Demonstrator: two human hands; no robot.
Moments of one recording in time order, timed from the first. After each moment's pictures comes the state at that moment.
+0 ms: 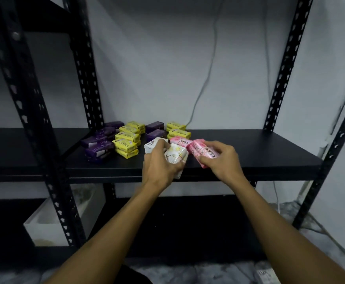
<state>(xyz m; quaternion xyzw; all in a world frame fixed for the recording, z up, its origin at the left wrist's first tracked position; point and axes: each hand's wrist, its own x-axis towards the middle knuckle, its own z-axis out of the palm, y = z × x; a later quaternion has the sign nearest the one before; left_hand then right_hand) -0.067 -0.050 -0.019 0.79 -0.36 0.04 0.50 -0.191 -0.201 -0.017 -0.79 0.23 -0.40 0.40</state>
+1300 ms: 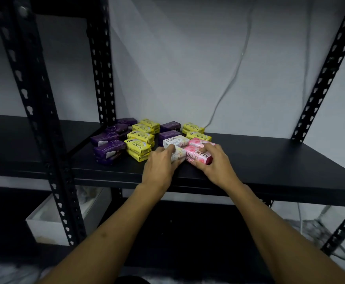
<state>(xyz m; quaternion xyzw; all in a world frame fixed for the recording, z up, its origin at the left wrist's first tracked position) 0.010 -0.067 -0.033 0.85 -0.39 0.14 0.32 -0.091 -0.228 -0.044 -0.89 0.19 -0.33 0.27</state>
